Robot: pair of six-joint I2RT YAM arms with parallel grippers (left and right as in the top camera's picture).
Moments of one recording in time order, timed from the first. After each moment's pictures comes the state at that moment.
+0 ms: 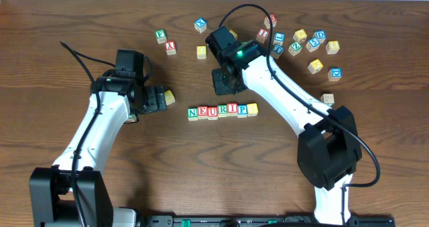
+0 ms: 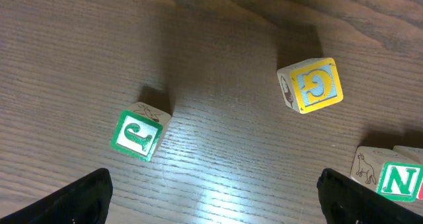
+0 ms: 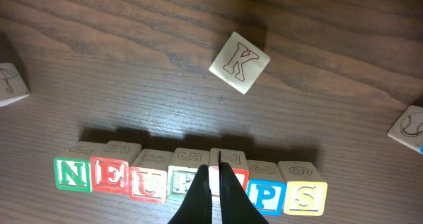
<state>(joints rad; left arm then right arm) -0.08 1.57 1.08 -0.80 -0.05 -0.25 0.60 2.08 1.77 -1.01 0.04 0.43</state>
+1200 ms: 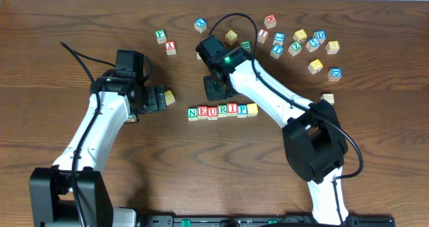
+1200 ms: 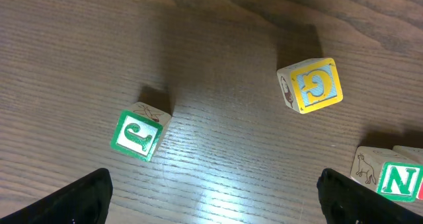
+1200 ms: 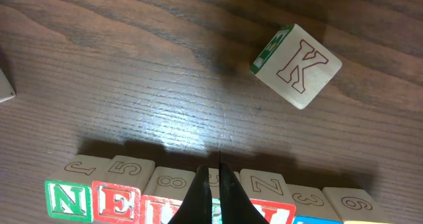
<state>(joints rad) -0.08 1.57 1.08 -0.80 -0.05 -0.25 0.64 2.17 1.77 -0.96 0.02 0.44</state>
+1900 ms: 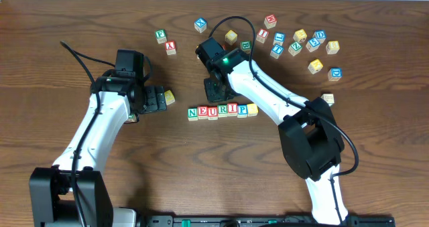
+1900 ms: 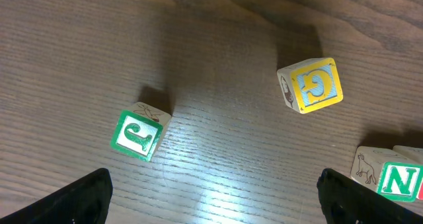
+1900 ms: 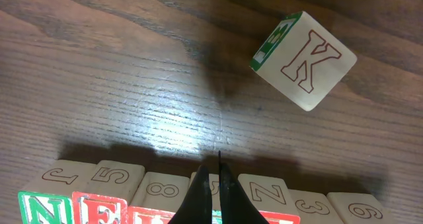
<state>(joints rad) -0.08 1.57 1.08 -0.80 -0.05 -0.25 0.64 2.20 1.77 -0.96 0.02 0.44</state>
